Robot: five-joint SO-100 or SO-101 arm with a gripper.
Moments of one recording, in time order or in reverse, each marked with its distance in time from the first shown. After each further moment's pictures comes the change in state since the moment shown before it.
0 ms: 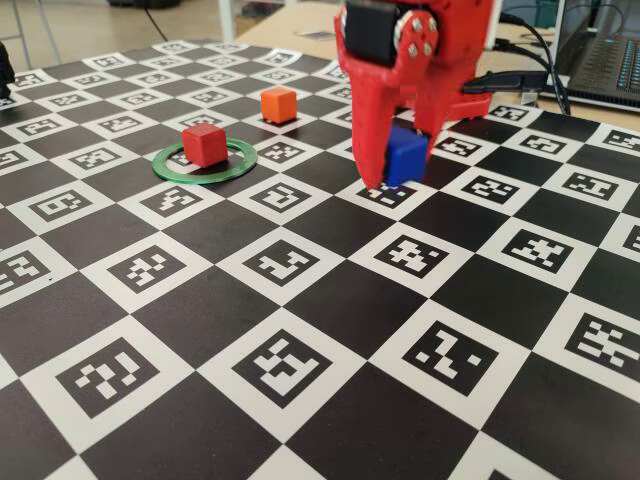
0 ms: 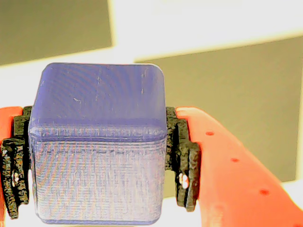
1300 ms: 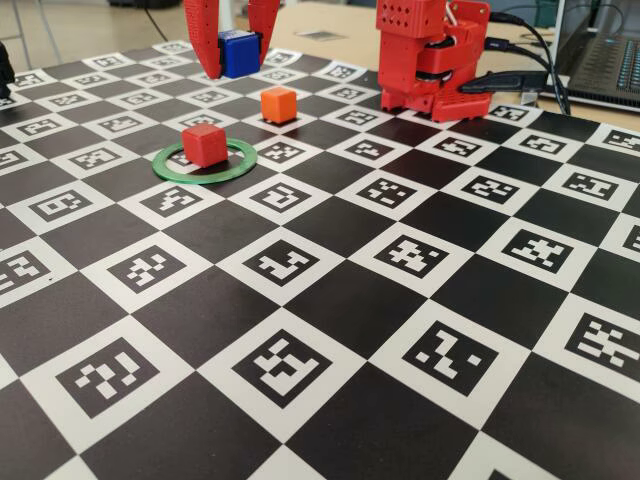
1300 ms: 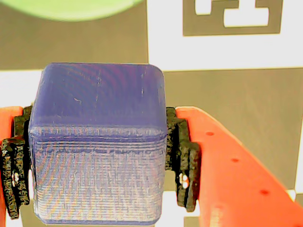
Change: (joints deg) arm 35.1 10.6 2.5 -0.2 -38.4
